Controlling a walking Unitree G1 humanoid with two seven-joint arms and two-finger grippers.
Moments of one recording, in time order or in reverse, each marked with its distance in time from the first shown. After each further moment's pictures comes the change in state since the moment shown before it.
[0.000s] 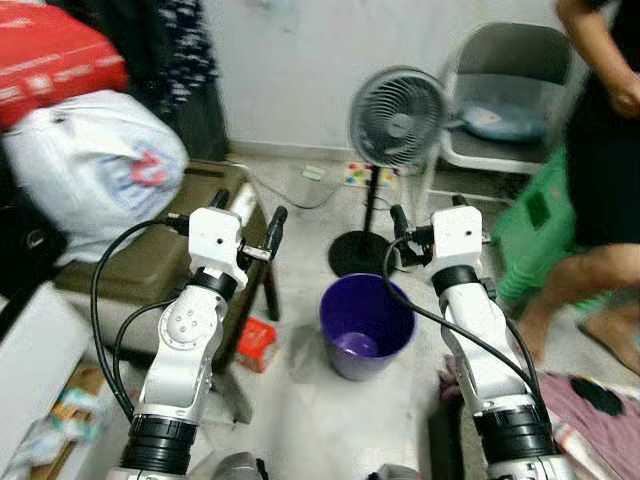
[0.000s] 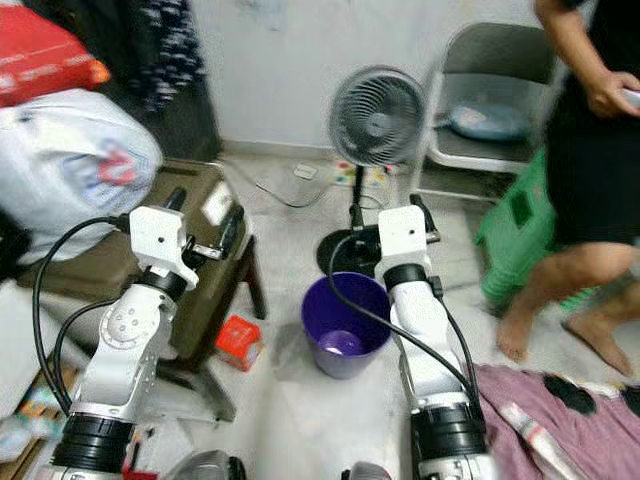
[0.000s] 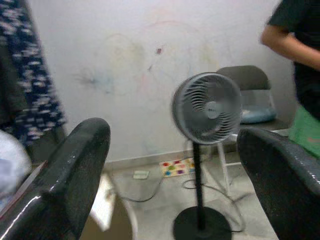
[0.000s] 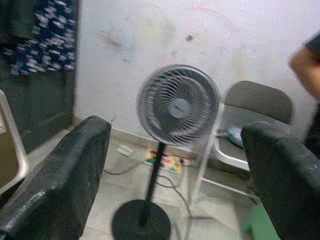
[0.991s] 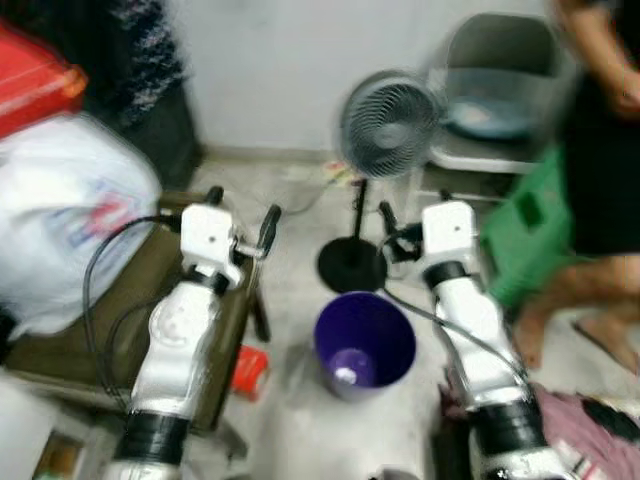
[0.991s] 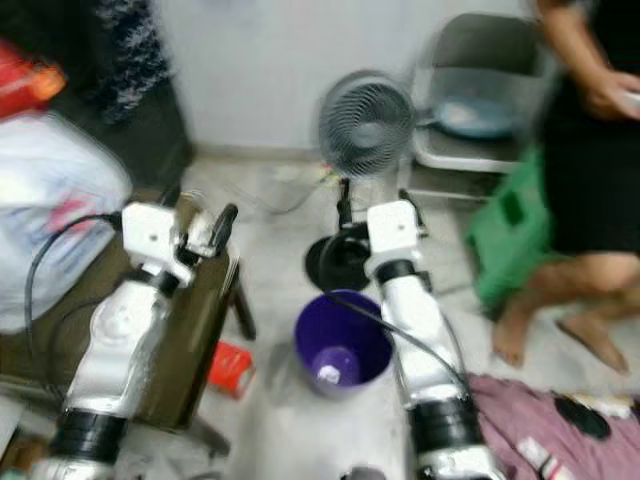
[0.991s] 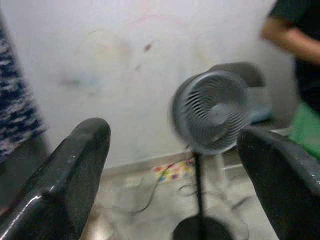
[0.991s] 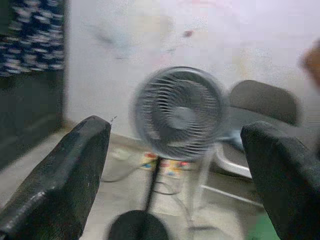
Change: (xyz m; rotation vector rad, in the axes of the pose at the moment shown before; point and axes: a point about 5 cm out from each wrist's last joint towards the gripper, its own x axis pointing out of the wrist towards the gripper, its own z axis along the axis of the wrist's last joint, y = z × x) left arm 0.008 -0.011 0.001 -0.027 -0.023 -0.058; right arm 0.001 -0.007 -0.005 -0.021 0.008 0.003
